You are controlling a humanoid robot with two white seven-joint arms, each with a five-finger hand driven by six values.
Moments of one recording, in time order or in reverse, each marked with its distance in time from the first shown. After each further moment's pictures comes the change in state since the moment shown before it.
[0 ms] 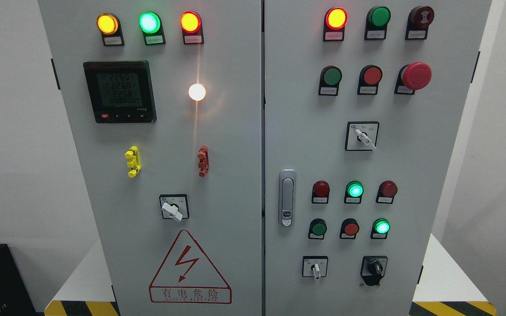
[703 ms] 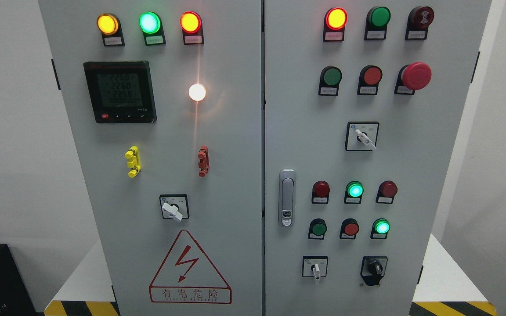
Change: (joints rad) left arm 0.000 0.000 0.000 0.000 0.000 0.000 0.000; right arm -0.059 0.005 -0.004 0.345 -0.609 -0.002 0.262
